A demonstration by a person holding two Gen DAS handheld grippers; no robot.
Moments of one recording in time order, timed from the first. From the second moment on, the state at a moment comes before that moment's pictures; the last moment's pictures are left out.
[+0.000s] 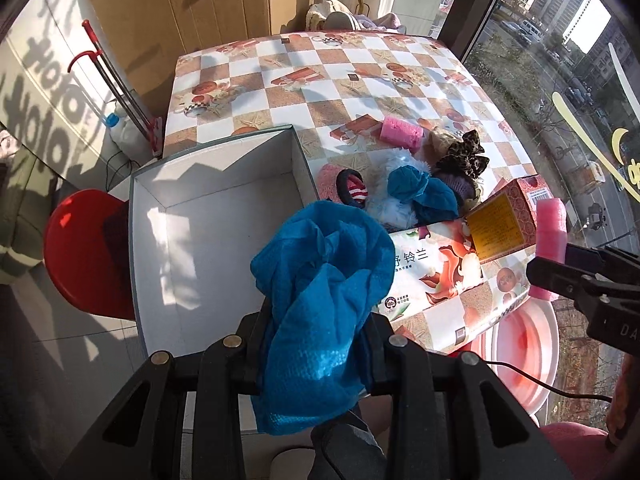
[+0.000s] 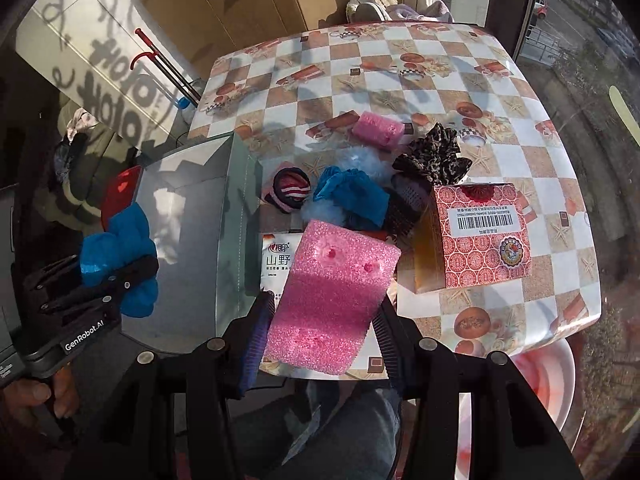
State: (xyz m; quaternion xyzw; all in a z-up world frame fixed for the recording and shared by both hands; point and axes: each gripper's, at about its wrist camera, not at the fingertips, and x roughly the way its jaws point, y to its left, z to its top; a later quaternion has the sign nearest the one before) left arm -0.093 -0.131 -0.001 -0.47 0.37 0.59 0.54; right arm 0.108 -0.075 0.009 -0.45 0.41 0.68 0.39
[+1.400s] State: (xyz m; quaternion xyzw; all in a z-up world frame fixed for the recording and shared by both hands) left arm -0.148 -0.165 -0.037 -0.52 0.37 0.60 0.48; right arm -0.031 -0.085 -0.011 -0.53 0.37 0.72 0.25
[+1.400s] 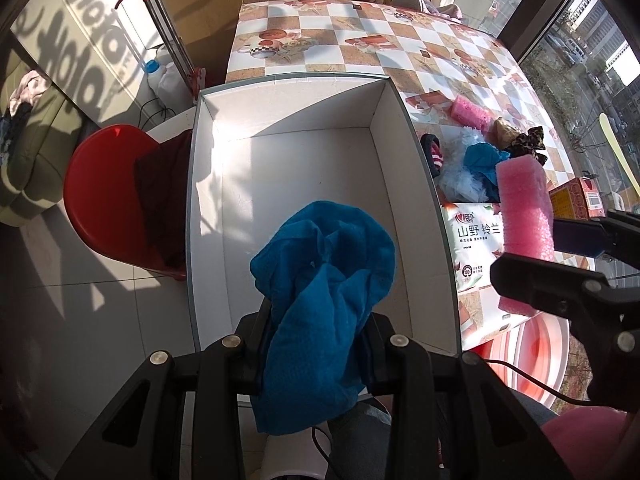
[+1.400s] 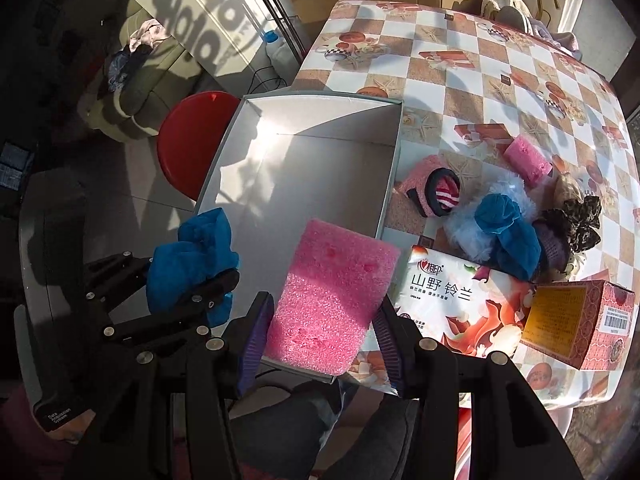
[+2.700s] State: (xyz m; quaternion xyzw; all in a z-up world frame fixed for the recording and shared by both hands) left arm -0.155 -0.165 -0.057 -0.55 0.37 0.60 0.44; right arm -0.037 -0.090 -0.021 -0.54 0.38 0.72 0.22
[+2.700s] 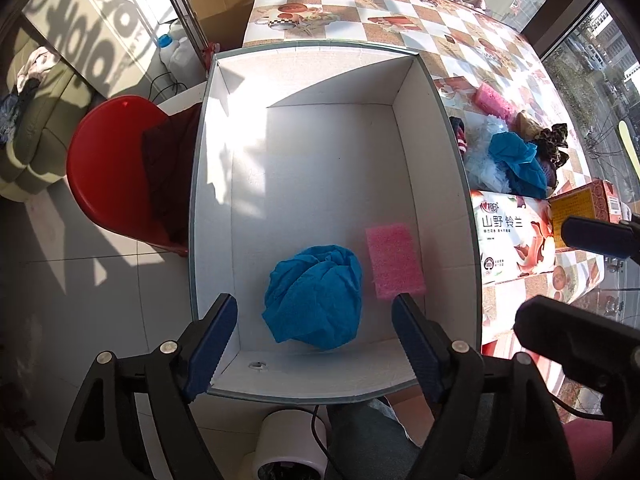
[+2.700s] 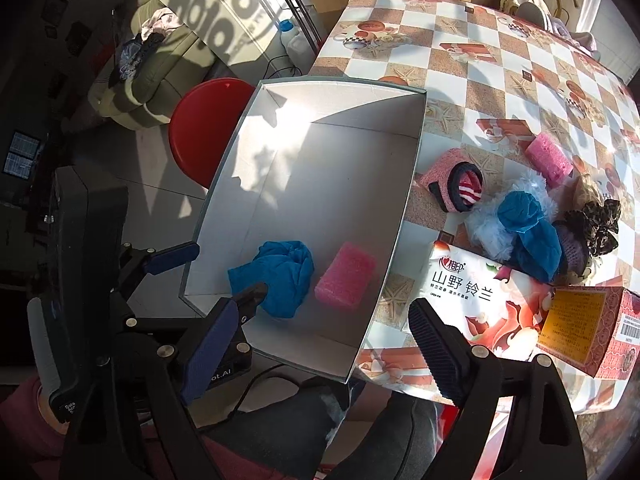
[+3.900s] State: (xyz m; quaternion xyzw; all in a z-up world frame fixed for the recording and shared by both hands) left arm 0.015 0.156 -0.119 -0.47 0.49 0.51 0.53; right arm 0.204 0.196 -0.118 -0.55 0.50 0.56 0.38
